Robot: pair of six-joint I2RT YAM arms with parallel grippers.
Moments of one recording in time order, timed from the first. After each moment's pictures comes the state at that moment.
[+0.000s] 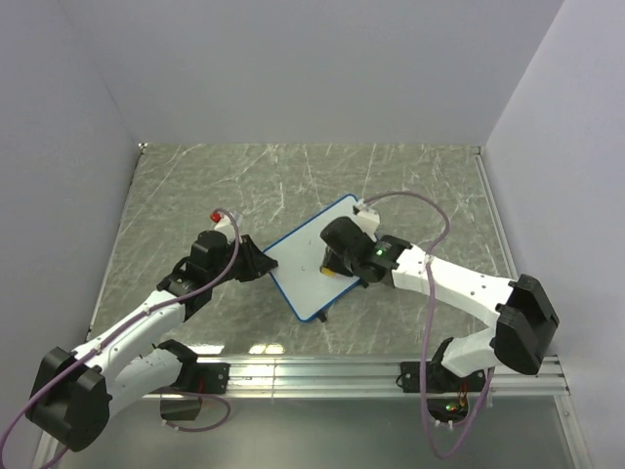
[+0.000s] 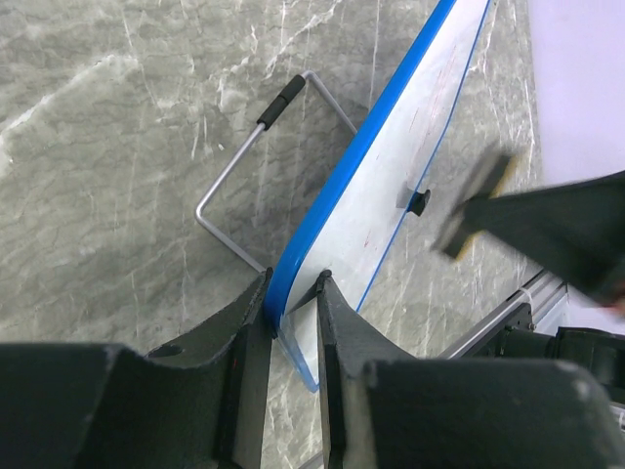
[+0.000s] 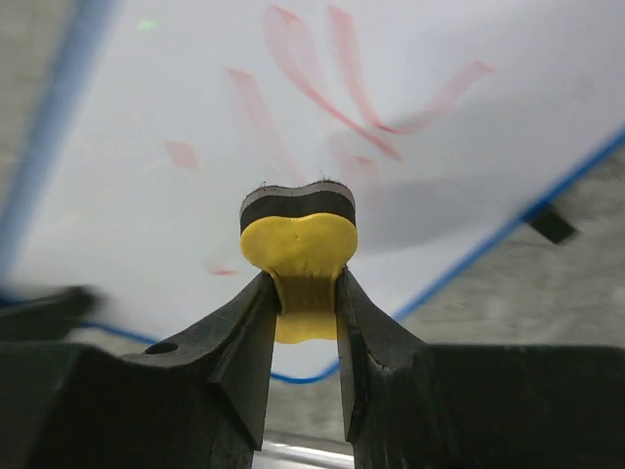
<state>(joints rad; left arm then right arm) -0.49 0.97 0.50 -0.03 0.22 -0.72 0.90 1.40 1.02 -0.59 0.38 1.09</state>
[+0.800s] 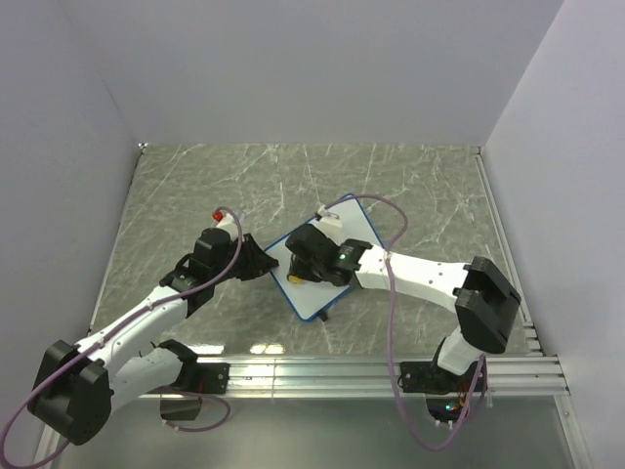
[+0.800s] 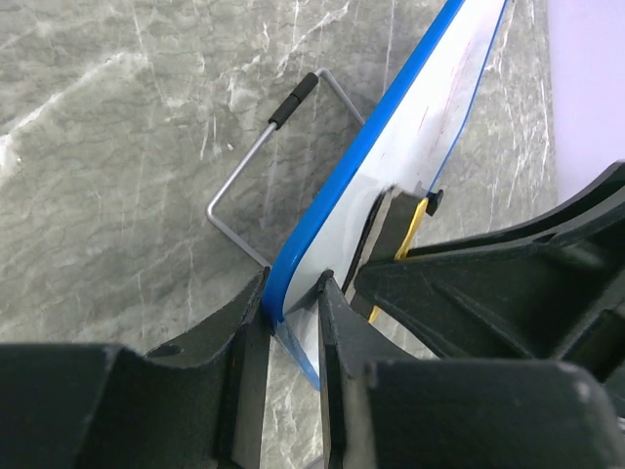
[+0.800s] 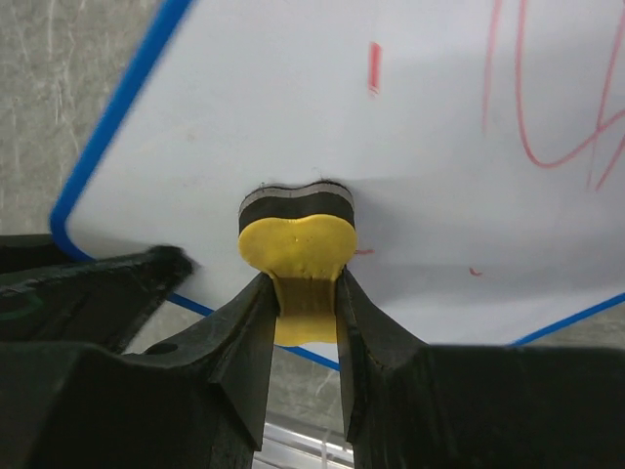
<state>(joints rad) -0.50 1.00 0.52 -0.05 0.20 -0.72 1.02 1.63 1.18 -0.48 0.34 1.11</state>
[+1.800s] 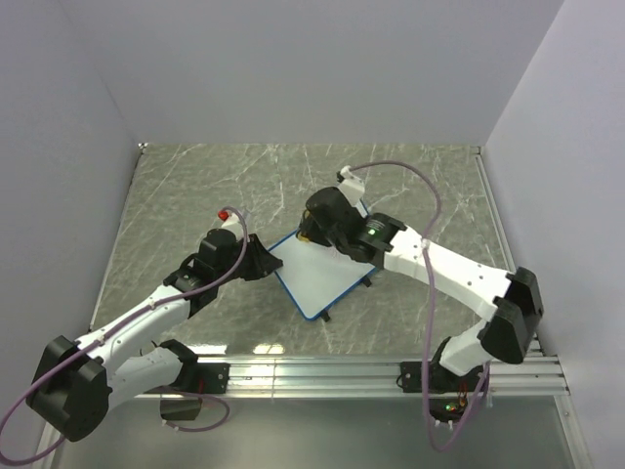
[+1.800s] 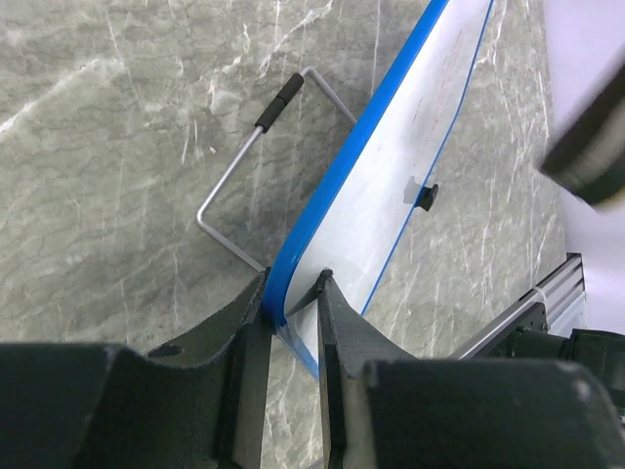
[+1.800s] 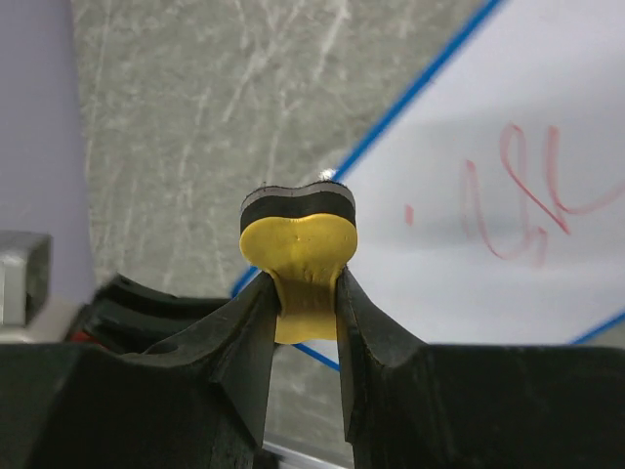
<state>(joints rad) -0.55 1.02 0.54 -0.03 0.16 -0.71 0.92 1.45 1.30 -0.56 0.42 1.03</state>
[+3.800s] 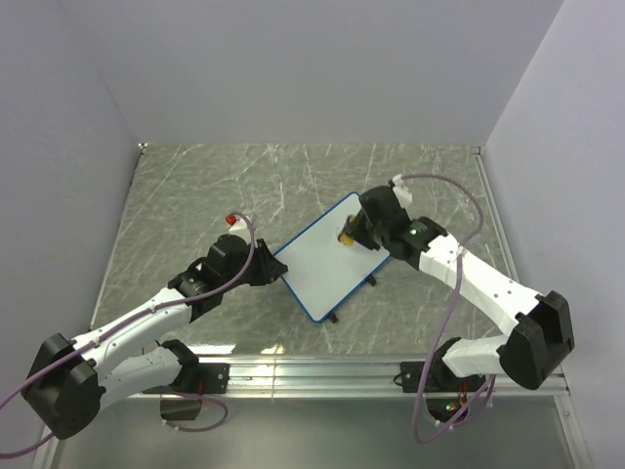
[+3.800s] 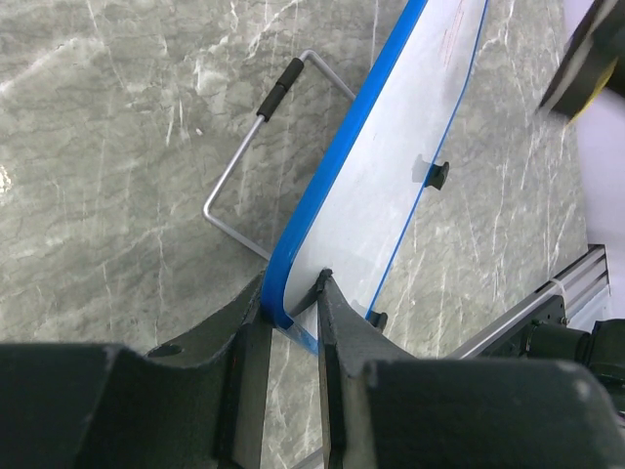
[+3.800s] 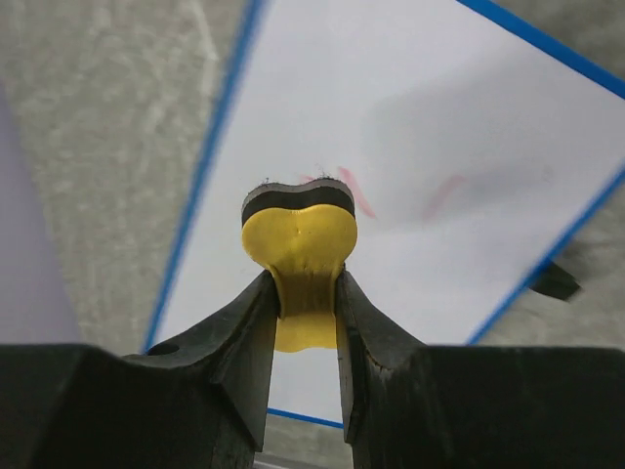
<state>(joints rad) -0.67 1.00 0.55 -0.08 0.04 -0.73 0.65 1.29 1.04 -0.55 0.25 1.05</state>
